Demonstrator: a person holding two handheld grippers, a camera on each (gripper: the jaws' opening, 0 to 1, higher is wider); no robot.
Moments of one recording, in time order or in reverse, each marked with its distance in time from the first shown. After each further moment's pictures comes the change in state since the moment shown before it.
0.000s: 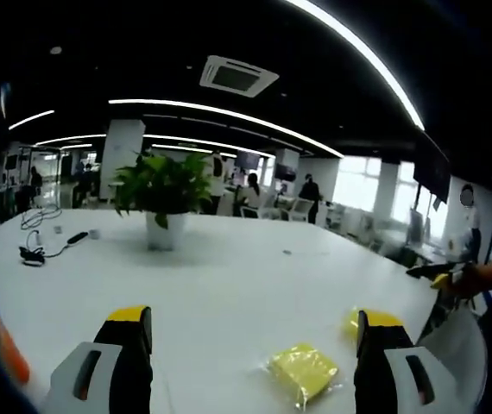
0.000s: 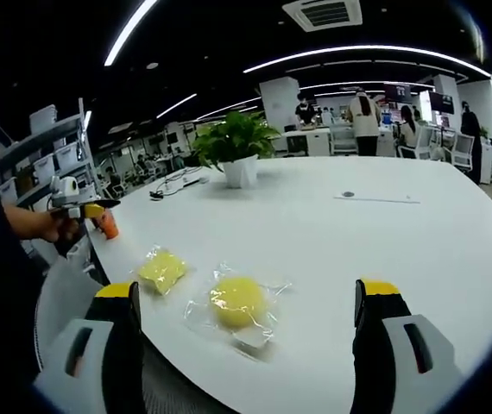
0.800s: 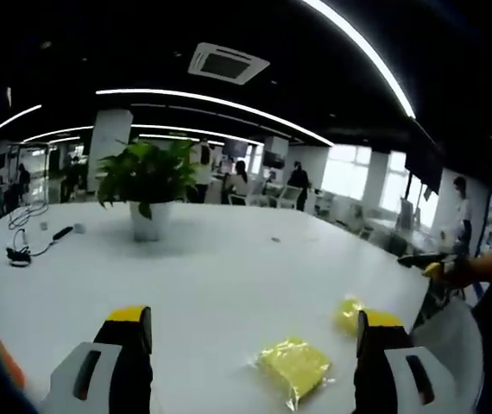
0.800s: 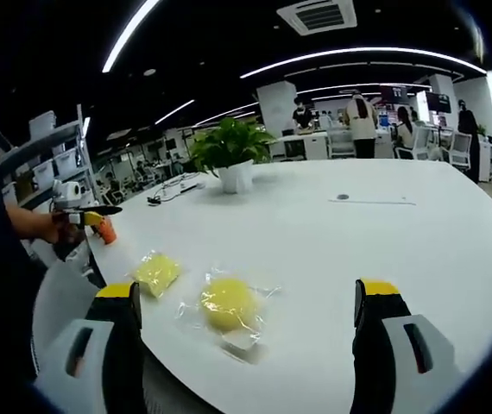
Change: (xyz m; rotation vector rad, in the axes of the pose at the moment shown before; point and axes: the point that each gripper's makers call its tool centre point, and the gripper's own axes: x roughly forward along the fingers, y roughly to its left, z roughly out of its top) left arm 0.017 -0.019 -0.015 0.017 0.080 -0.078; right arm 0.002 -0.013 0.000 -0.019 -0.006 0.005
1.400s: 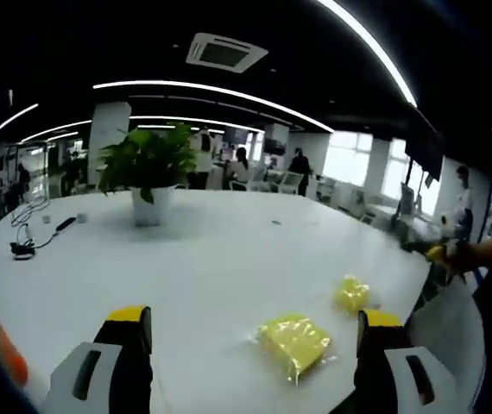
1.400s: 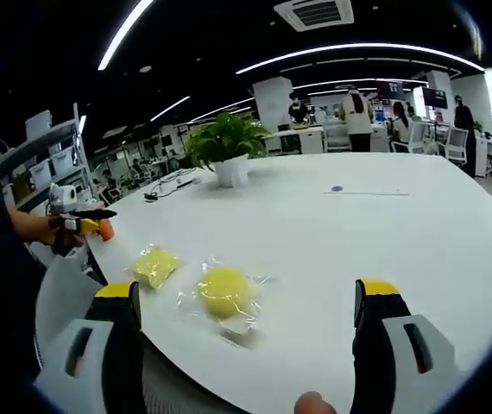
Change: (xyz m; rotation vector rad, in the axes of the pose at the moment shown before) left arm -0.012 -0.003 -0.024 0.029 0.069 0.006; right arm -0.017 -0.011 -0.012 0.055 0.015 -0.035
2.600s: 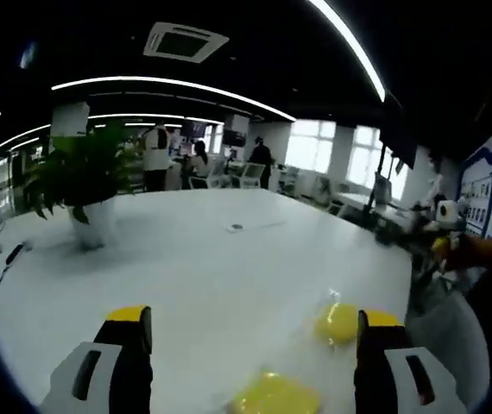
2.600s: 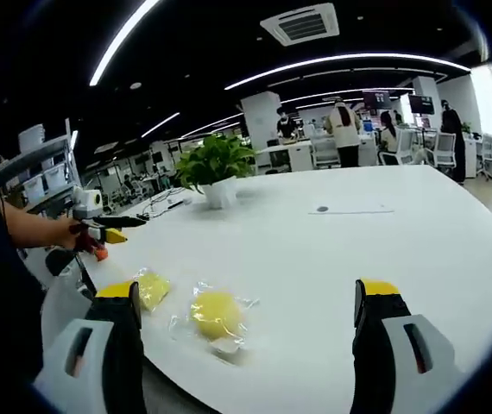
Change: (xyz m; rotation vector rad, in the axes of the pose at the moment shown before) left arm 0.083 -0.034 0.036 0.058 0.036 -0.153; right arm -0.008 -0.007 0.035 -0.011 -0.080 -0.012
